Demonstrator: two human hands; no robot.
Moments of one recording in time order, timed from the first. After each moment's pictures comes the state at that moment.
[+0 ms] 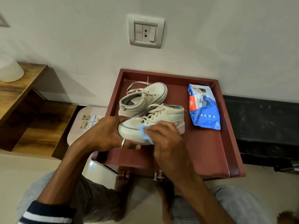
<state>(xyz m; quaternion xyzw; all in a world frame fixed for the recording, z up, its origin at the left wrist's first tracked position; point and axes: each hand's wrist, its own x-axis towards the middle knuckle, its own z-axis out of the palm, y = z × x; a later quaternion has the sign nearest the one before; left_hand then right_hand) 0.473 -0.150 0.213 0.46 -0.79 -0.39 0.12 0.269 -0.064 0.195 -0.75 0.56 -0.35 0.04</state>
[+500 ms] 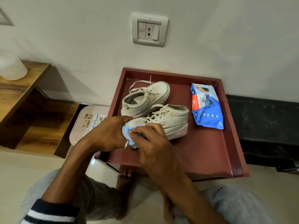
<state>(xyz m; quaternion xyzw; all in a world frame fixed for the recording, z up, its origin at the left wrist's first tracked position) 0.475 -0.151 0.206 0.46 -0.80 -0.36 0.11 0.307 -0.058 0.204 -0.78 0.53 -0.32 0.06</state>
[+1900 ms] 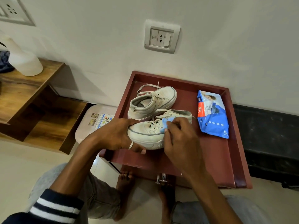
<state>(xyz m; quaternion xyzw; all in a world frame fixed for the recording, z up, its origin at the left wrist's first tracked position) 0.476 -0.152 0.208 0.43 -0.79 -0.42 0.09 0.254 -0.082 0.195 -0.71 0.63 -0.32 -0.01</state>
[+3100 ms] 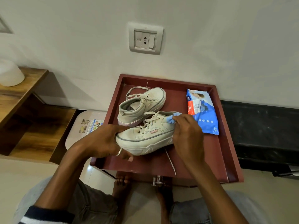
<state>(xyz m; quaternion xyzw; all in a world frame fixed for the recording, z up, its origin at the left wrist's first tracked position) 0.480 -0.154 0.209 0.41 -0.79 -0.44 0.06 0.223 -0.097 0.193 -0.63 0.70 -0.35 -0.02</state>
